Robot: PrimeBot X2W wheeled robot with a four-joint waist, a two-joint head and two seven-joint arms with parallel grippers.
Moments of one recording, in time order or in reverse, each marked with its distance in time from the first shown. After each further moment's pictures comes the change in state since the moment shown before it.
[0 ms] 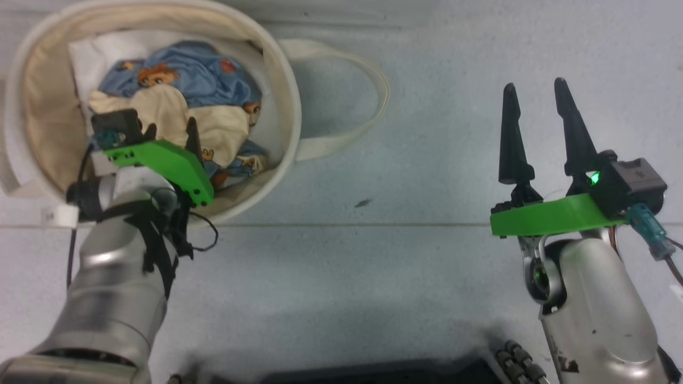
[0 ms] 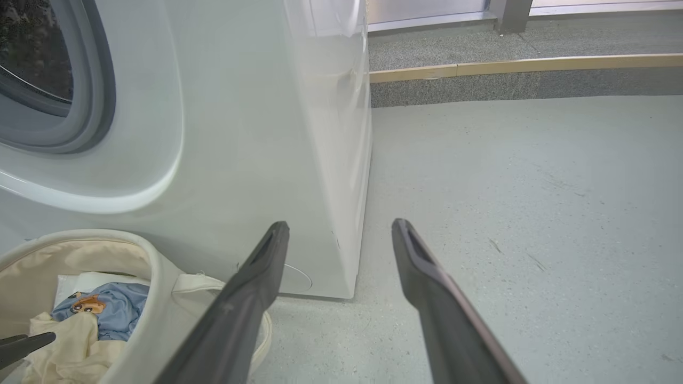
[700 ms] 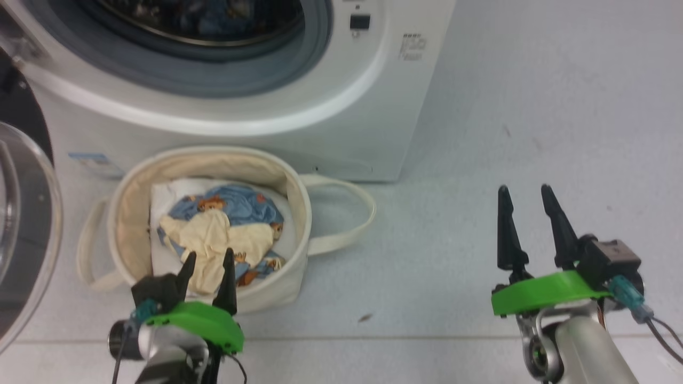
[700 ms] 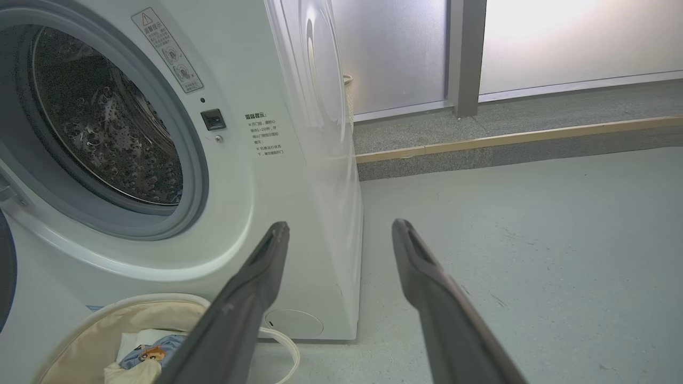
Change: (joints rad) left arm 0.688 -0.017 0.055 -0.604 0.109 -0.040 -0.102; right arm 0.239 0.002 -0.008 0.063 0.075 0.000 0.000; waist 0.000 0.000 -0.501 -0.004
